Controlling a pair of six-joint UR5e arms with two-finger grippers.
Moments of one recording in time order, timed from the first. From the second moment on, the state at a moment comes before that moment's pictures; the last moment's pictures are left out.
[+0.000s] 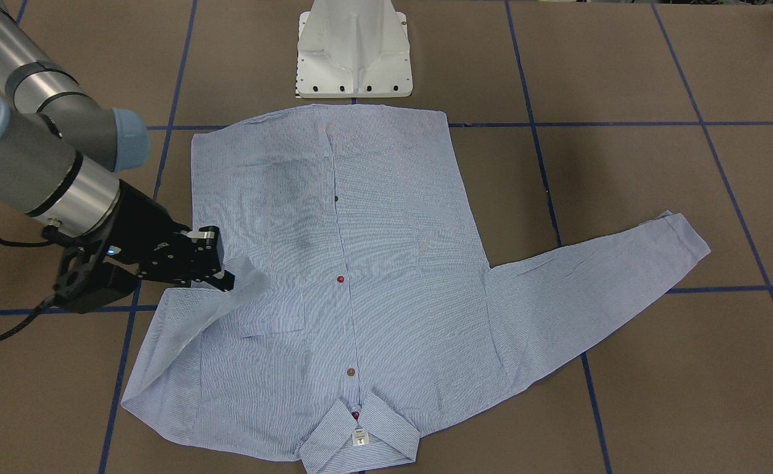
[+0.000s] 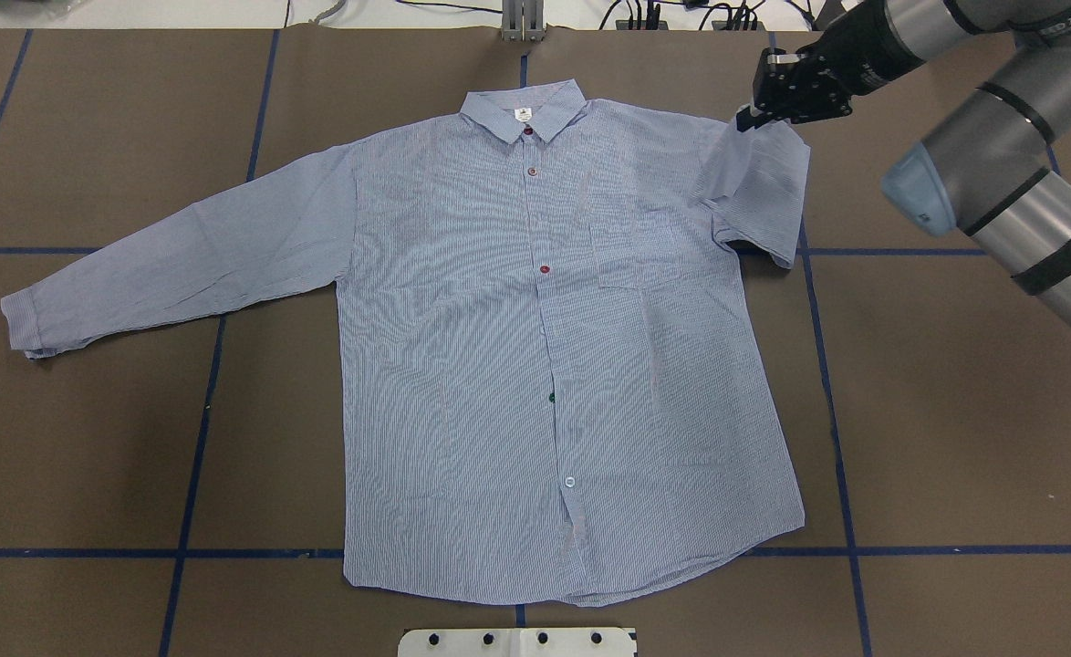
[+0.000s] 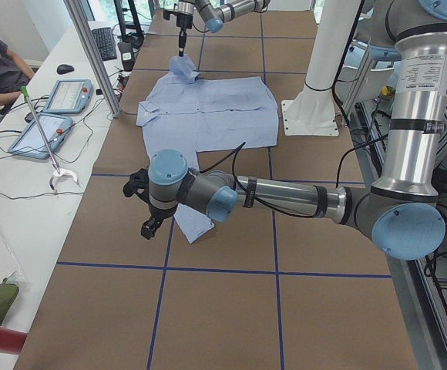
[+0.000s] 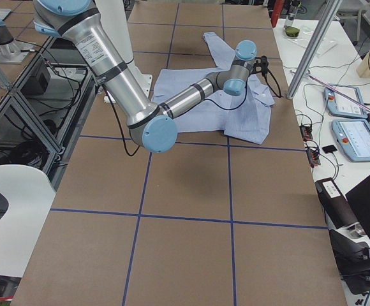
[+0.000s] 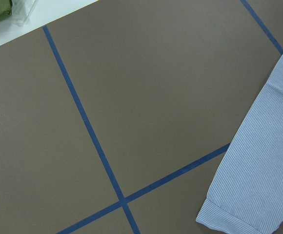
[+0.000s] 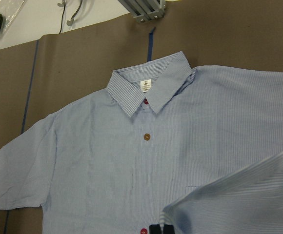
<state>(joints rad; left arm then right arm) -1.53 -1.64 -1.61 -1.90 -2.38 0.13 0.96 -0.89 1.45 -0.90 2.29 1.17</state>
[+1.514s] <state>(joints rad) -1.53 -1.64 -1.61 -1.90 -2.38 0.13 0.68 -0.46 0.99 -1.00 1.91 1.16</state>
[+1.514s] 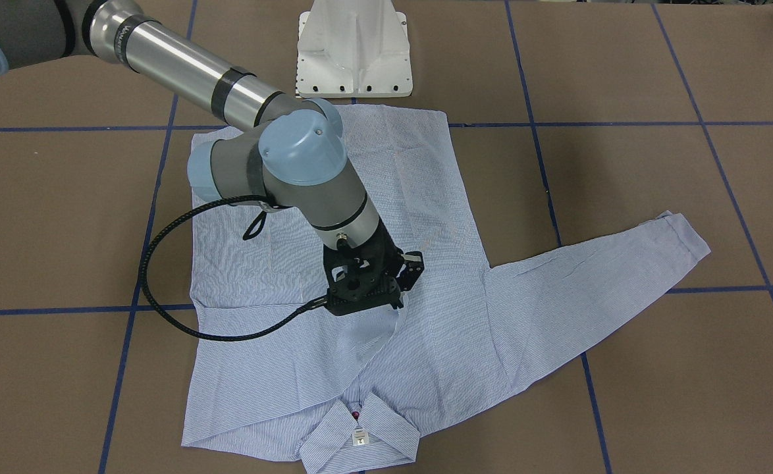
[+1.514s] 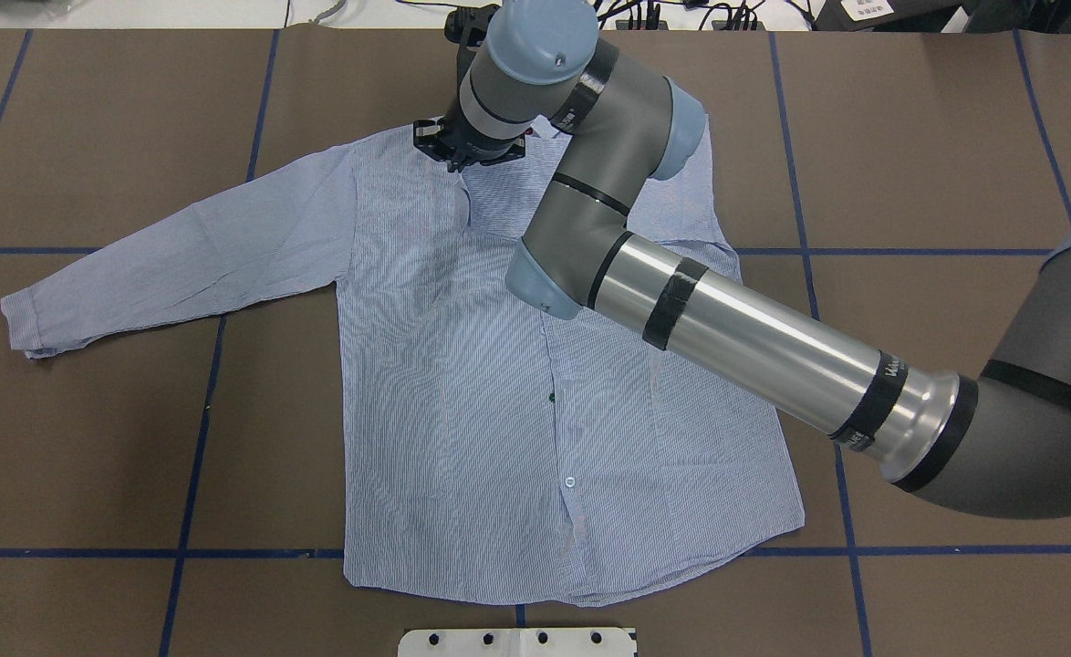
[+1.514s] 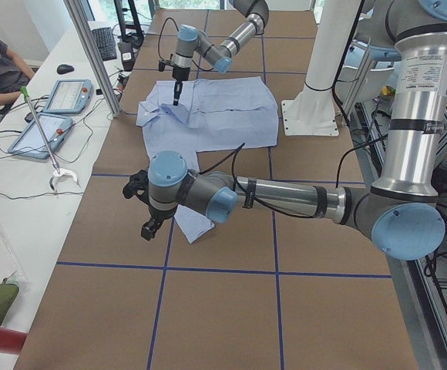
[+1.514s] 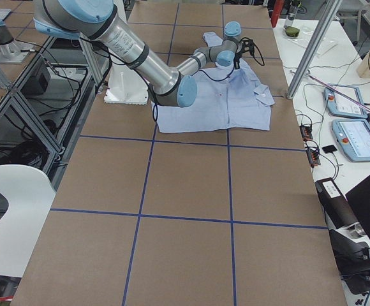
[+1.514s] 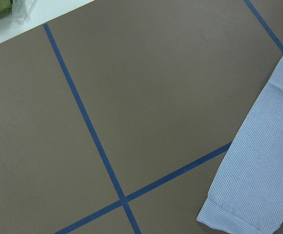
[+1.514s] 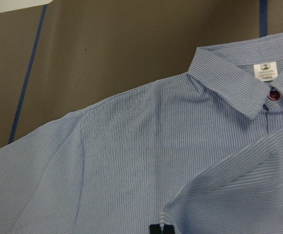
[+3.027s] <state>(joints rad) -1.39 -1.60 -1.59 -2.17 -2.39 -0.43 0.75 -0.66 1.36 -1.34 2.01 1.13</state>
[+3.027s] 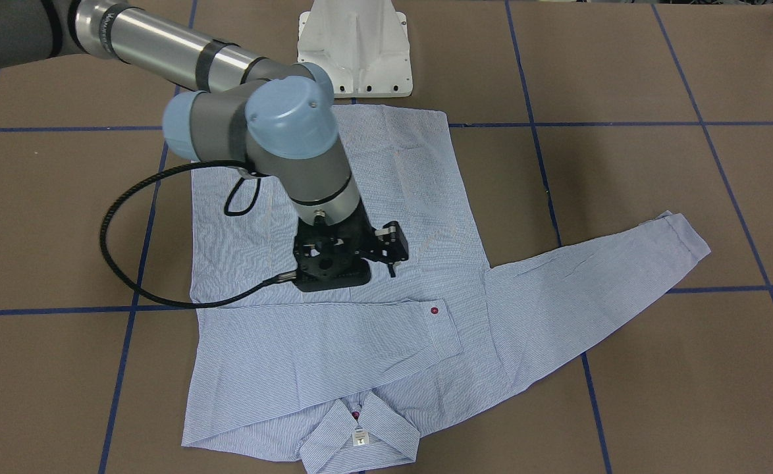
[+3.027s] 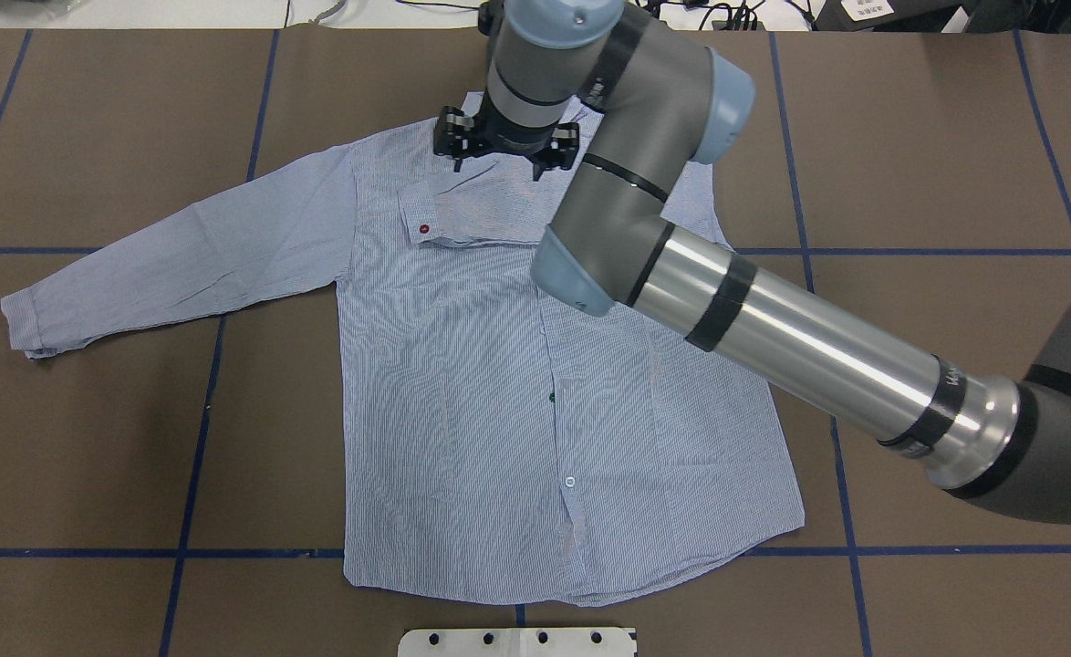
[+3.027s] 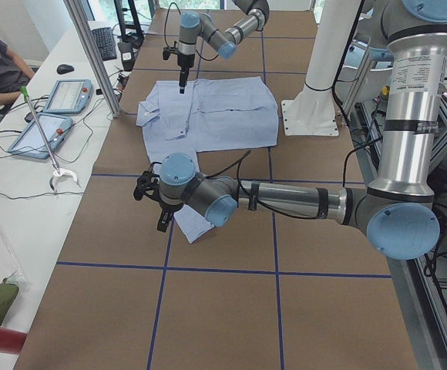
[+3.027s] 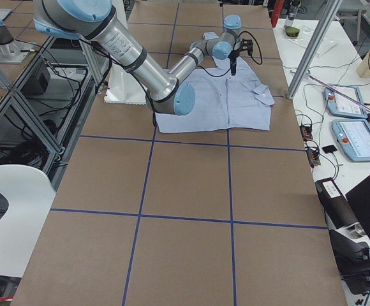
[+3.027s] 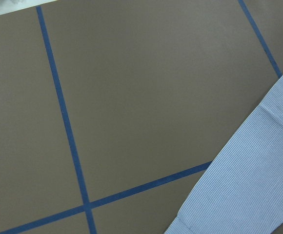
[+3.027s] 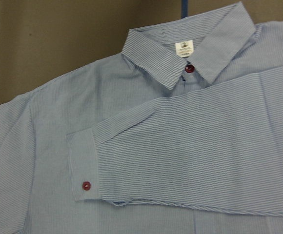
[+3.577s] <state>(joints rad) -1.20 -1.50 -1.60 -2.44 -2.17 -0.97 0.85 -0.93 1.76 -1.72 2.04 0.83</state>
